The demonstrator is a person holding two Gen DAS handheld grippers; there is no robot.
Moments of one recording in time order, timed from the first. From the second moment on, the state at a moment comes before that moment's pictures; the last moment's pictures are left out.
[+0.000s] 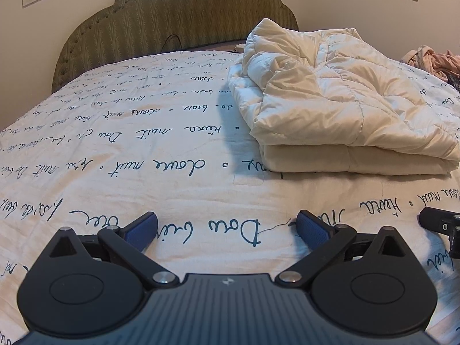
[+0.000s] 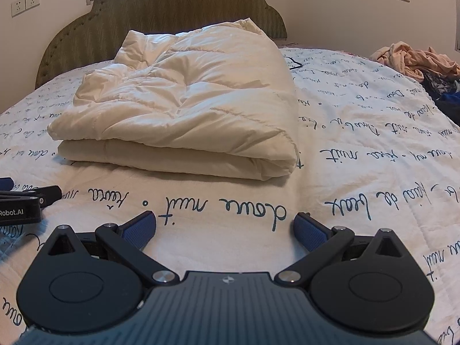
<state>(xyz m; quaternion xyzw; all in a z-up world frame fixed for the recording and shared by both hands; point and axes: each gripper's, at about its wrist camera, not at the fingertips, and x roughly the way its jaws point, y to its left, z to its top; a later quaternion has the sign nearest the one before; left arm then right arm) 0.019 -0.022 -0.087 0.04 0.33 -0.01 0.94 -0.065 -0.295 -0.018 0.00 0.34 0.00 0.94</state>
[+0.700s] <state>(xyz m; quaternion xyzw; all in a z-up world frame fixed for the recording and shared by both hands) 0.018 -0.022 -0.088 0.04 0.33 -0.01 0.94 -0.067 -0.298 -0.019 0.00 0.33 -0.01 0.94</state>
